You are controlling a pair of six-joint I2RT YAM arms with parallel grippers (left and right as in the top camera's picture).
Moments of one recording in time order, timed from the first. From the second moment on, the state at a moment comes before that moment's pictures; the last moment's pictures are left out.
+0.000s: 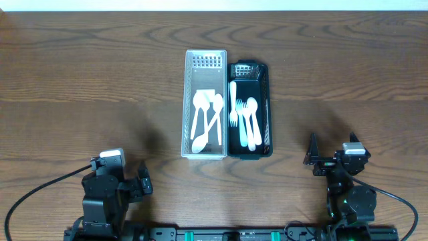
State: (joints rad) left arm -0.12 0.27 0.54 -0.97 -0.17 -0.17; right arm 0.06 0.02 0.01 -0.06 0.06 0.02
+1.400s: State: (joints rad) left arm -0.05 0.01 0.07 -0.23 -0.09 -0.09; right arm 0.06 0.02 0.01 -0.06 0.06 0.02
